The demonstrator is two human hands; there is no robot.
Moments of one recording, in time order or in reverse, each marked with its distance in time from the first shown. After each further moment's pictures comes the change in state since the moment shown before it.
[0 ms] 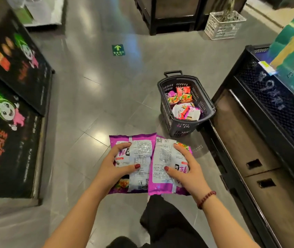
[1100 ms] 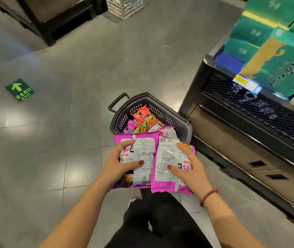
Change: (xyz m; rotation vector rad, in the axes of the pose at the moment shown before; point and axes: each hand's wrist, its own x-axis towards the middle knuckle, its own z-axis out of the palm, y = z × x) left_hand 0.536 0.186 0.093 0.295 -0.617 -0.061; right_hand 0.389 -0.101 -0.080 0.192 0.646 0.026
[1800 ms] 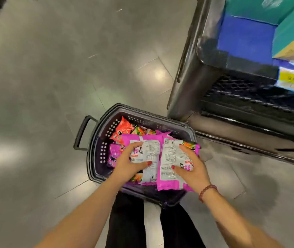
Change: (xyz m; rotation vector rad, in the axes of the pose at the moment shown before) left_hand 0.338 -0.031 0.054 0.416 -0.372 -0.009; right_hand 0.248 0.113 -0.026 -0.124 0.360 0.281
